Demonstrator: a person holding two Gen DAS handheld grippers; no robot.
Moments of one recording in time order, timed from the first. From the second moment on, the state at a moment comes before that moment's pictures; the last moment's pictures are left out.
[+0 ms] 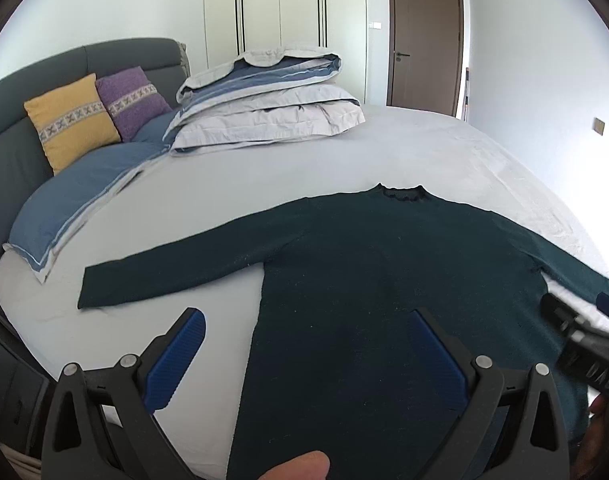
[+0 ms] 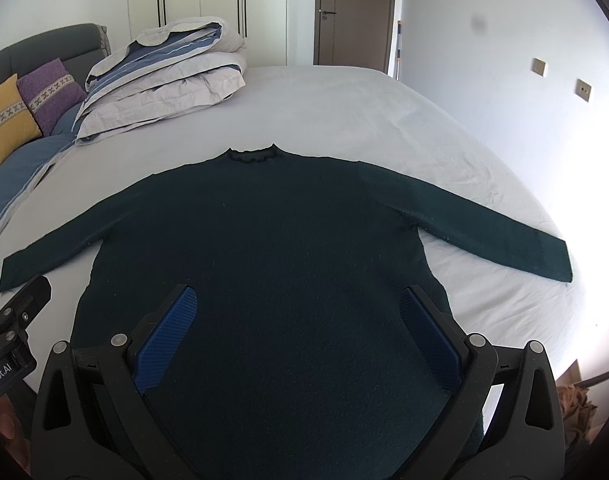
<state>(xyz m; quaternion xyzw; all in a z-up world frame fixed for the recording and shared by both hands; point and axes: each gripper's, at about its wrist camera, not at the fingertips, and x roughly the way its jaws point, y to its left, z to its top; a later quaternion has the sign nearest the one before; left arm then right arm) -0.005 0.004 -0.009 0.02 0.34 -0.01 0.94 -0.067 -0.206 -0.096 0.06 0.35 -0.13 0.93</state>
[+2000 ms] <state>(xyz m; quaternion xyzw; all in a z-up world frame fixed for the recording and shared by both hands) 0.193 -0.021 -0.119 -0.27 0.49 -0.21 0.80 0.111 -0.225 -0.210 0.22 0.42 0.09 0.88</state>
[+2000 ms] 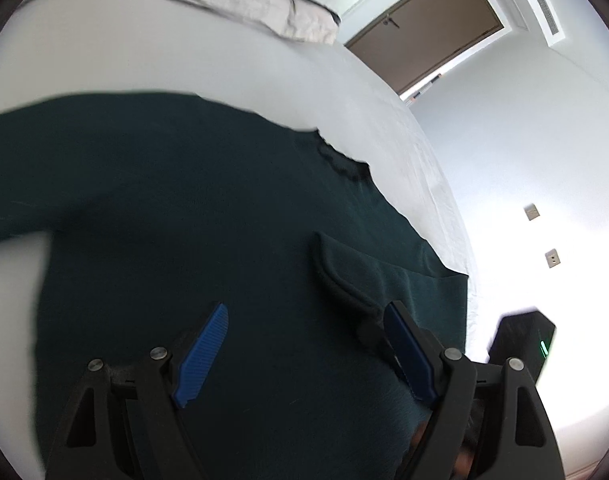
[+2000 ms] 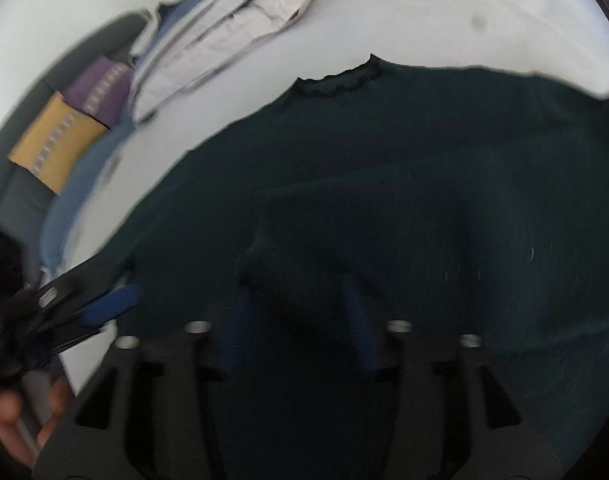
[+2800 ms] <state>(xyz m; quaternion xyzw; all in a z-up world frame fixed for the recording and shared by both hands) 0.243 -0.081 -0.089 -0.11 0.42 -0.17 0.88 0.013 -0.488 -0.184 0.36 0.32 -0.07 0.88</state>
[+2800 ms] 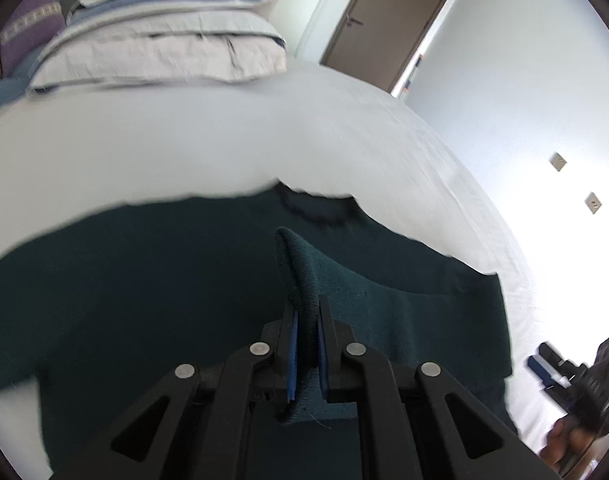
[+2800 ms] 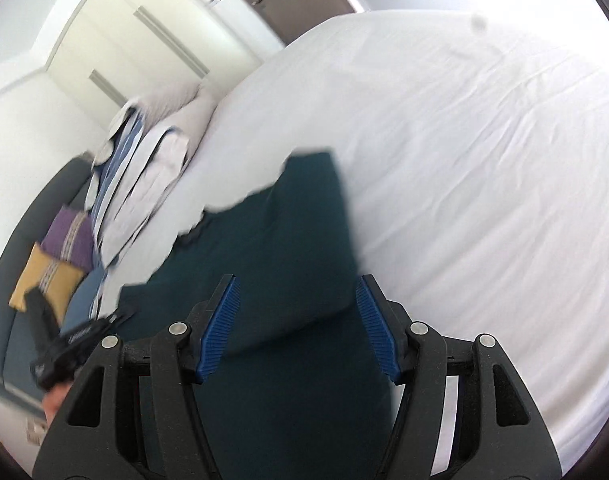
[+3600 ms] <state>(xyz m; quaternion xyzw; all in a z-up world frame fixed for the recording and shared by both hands) 0.248 -0.047 -0.146 -0.14 0.42 -0.10 0.89 0.163 -0.535 -0.222 0.24 0.43 -0.12 0.86</state>
